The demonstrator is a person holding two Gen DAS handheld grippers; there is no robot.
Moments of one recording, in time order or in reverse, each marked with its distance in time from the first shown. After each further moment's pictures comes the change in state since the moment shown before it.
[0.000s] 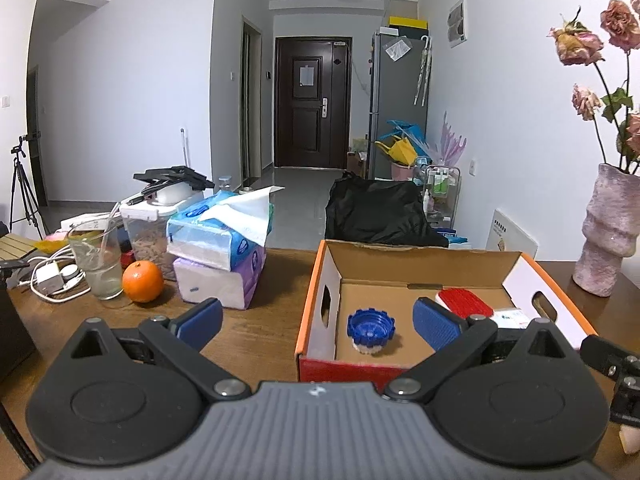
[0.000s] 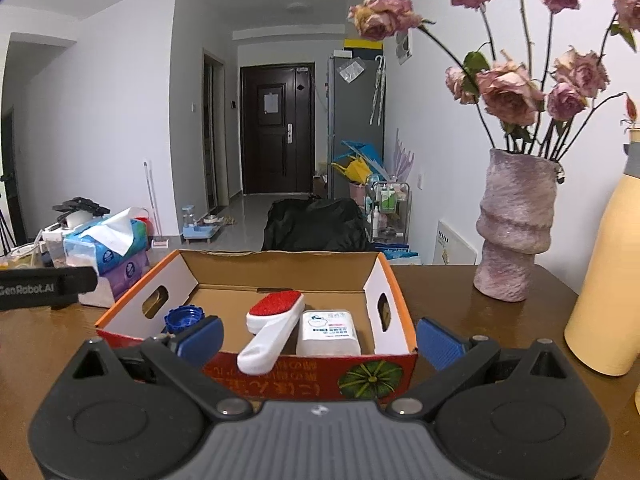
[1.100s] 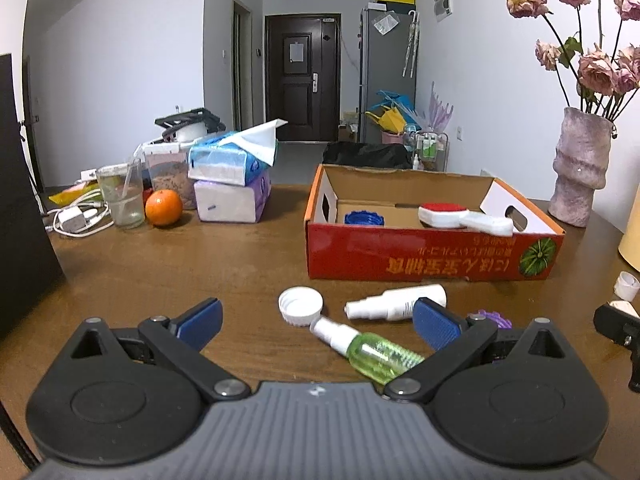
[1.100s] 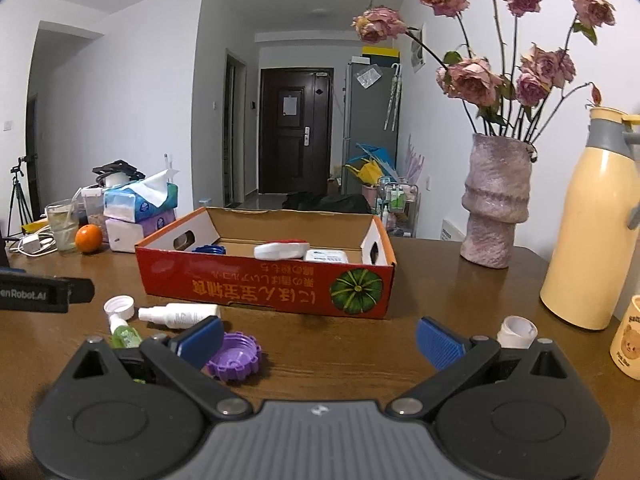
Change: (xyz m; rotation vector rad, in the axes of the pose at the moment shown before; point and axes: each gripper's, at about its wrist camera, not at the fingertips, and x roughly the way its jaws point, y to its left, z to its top) left arm -0.074 0.011 -0.087 0.033 0.075 -0.022; right arm -0.083 -0.015 -0.081 -0.052 -0.012 0.033
